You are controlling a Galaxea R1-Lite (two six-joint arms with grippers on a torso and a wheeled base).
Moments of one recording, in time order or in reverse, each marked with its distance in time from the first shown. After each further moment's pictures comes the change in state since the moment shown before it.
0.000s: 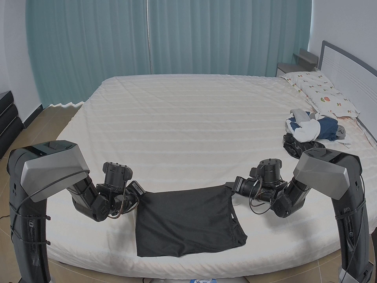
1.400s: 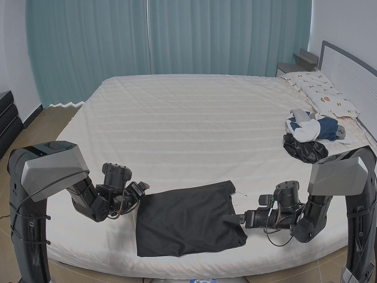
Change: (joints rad) left arm 0.004 0.004 0.007 -0.004 -0.005 0.009; right arm 0.027 -0.146 0.520 -0.229 0.180 -0.171
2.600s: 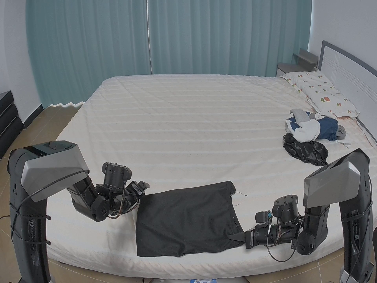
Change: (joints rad) left arm 0.002 0.001 -0.005 0.000 0.000 0.001; right arm 0.055 0.041 0.145 -0.106 0.067 -0.133
